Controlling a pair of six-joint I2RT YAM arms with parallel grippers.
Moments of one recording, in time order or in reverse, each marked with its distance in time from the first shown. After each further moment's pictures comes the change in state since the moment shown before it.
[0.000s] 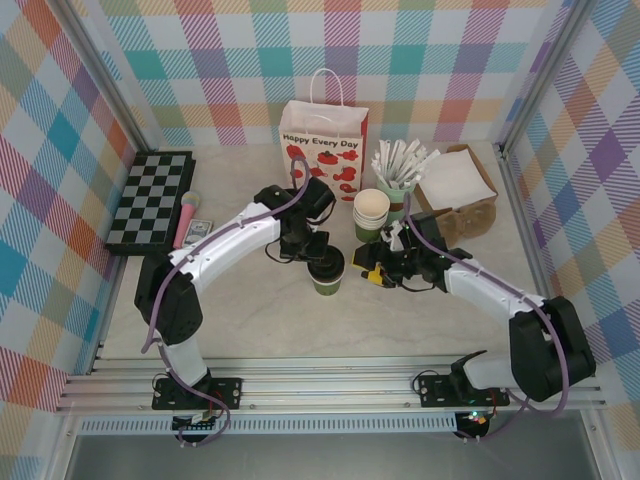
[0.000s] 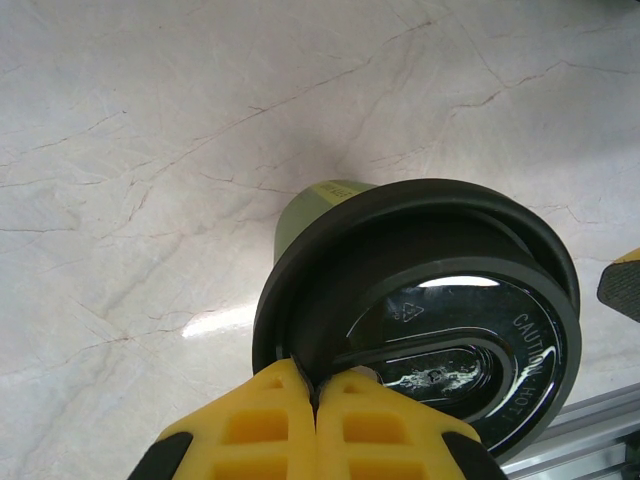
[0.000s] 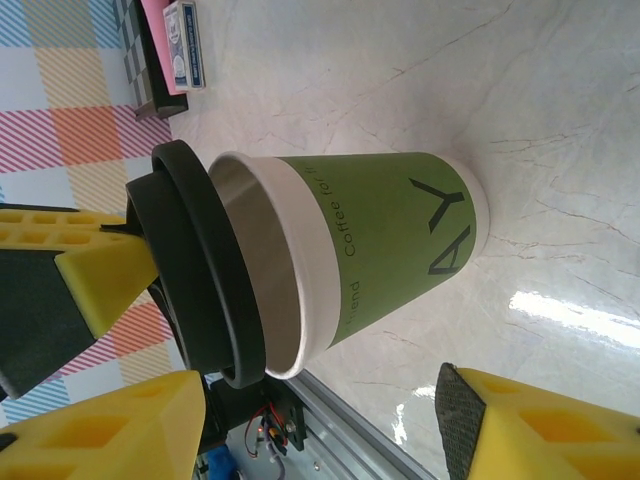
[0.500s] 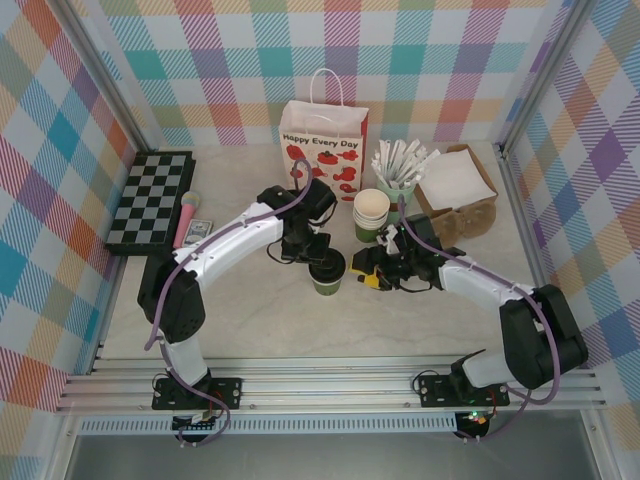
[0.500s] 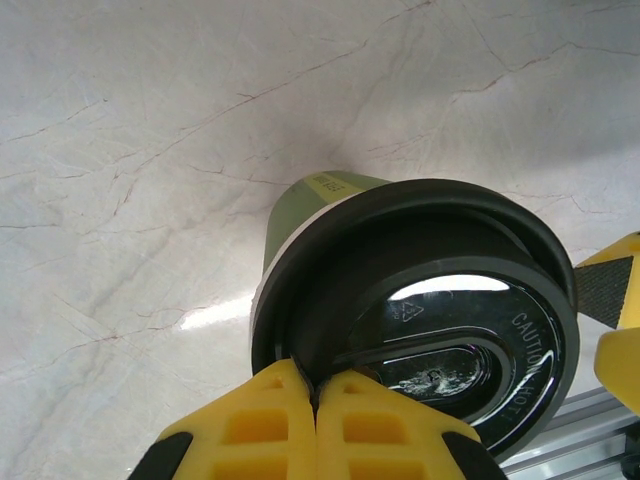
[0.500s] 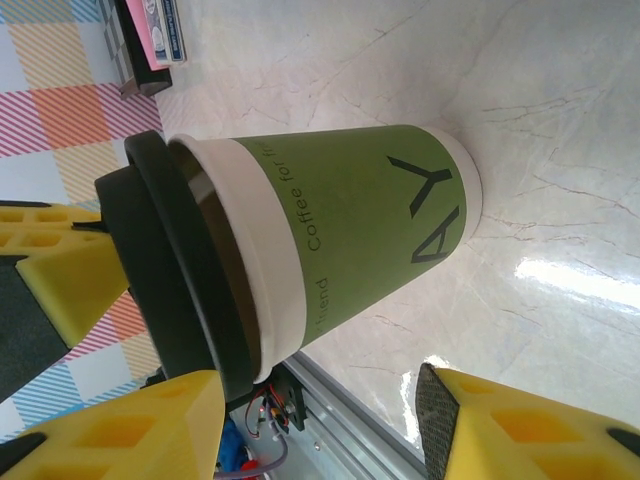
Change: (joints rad) left arm 0.000 0.023 0.000 -0.001 0.020 0.006; right arm 0.010 0.063 0.000 0.008 -0.047 -0.003
